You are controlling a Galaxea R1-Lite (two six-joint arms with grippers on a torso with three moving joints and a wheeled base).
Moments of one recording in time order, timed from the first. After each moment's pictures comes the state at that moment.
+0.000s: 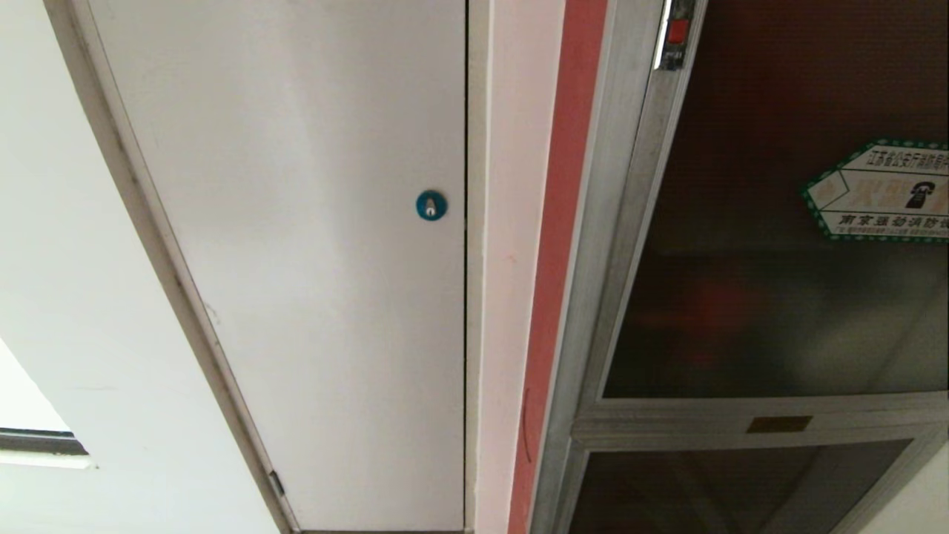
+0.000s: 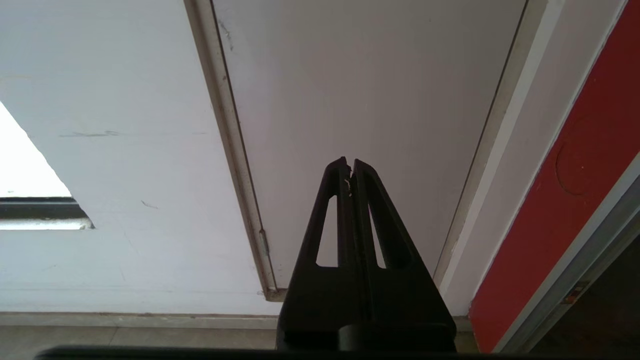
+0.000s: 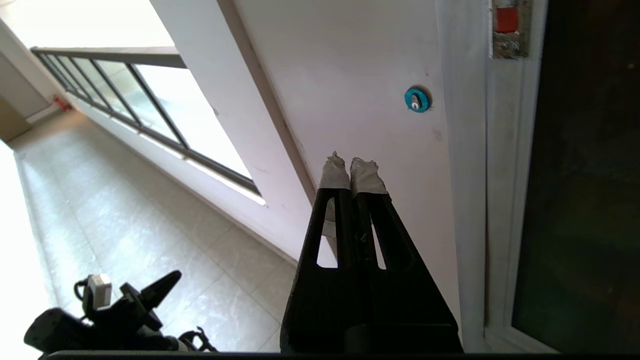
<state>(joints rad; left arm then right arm) 0.00 0.00 0.00 -0.01 0.00 0.01 0.43 1.20 -1.64 0.41 0.28 0.34</state>
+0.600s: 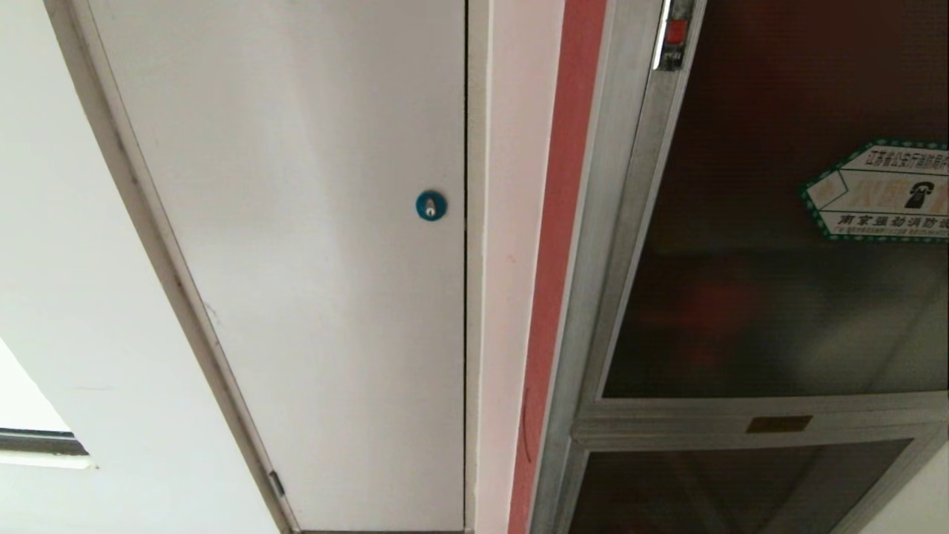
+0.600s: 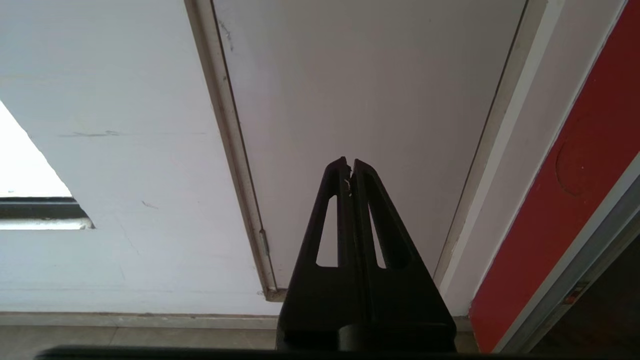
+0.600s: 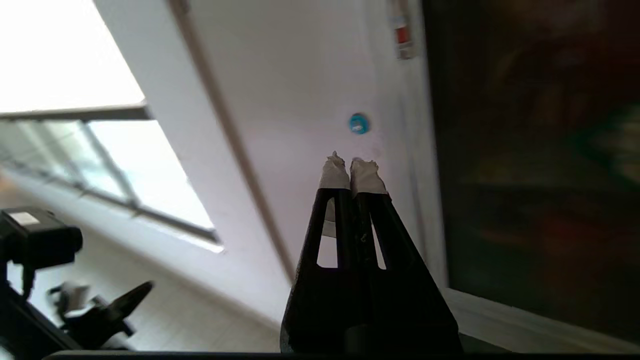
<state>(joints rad) 0.00 0.00 0.00 -0.01 0.00 0.01 0.24 0.77 -1.43 0.49 0.26 0.34</state>
